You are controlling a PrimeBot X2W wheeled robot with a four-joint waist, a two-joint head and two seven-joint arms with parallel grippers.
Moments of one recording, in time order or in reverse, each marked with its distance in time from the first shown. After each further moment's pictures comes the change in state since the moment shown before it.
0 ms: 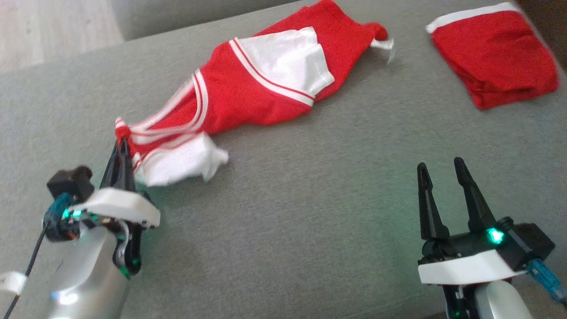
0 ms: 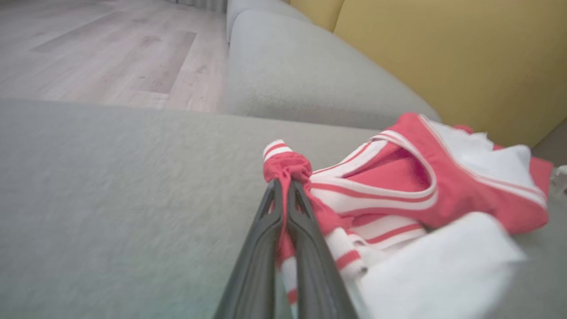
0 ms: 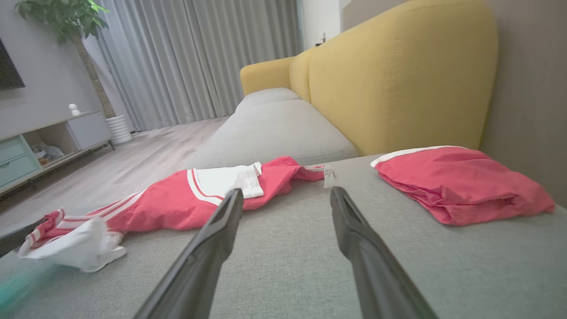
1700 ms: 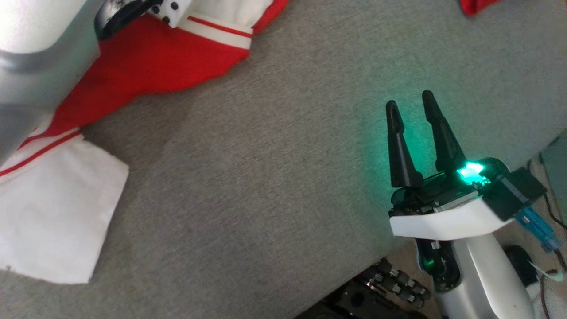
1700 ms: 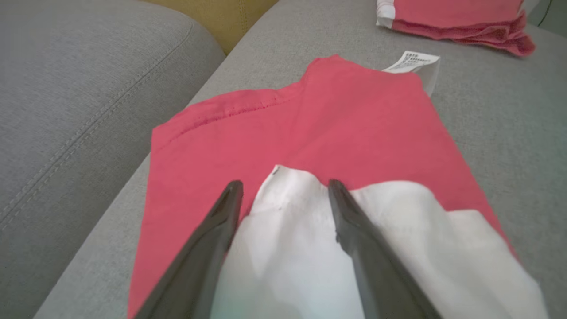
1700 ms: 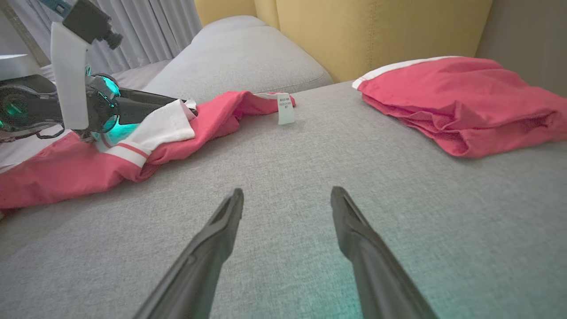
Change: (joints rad) left arm -1.034 0.170 -0.868 -0.231 -0.118 -0.134 0.724; right arm -0.228 0.000 0.146 -0.022 0.143 0.000 0.000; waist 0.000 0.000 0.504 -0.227
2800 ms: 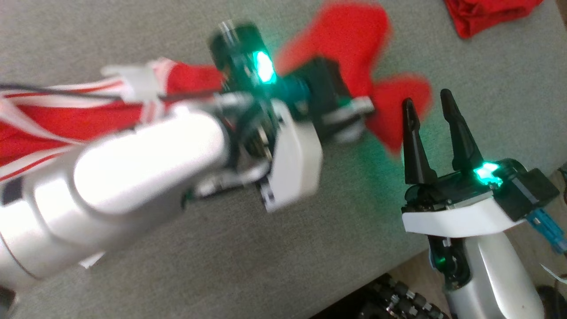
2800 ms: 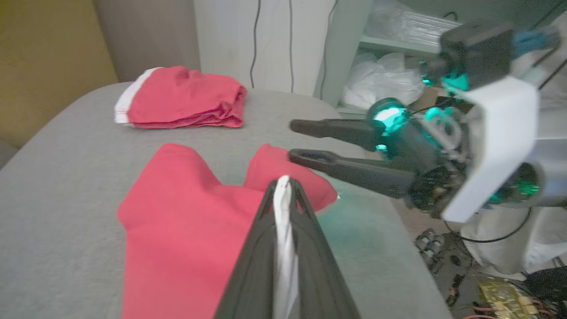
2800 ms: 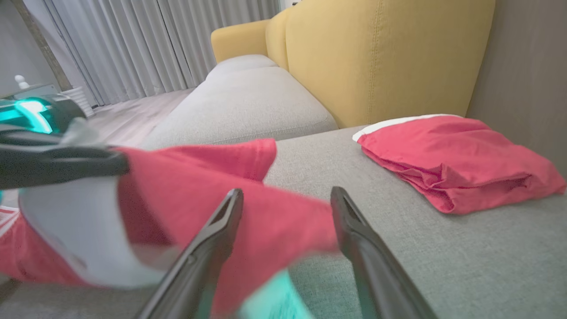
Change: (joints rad) left arm 0.279 0.041 -0.012 -0.635 -0.040 0.000 -0.002; right arm 0.005 0.000 -0.058 0.001 -0.053 0.000 0.000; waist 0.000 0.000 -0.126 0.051
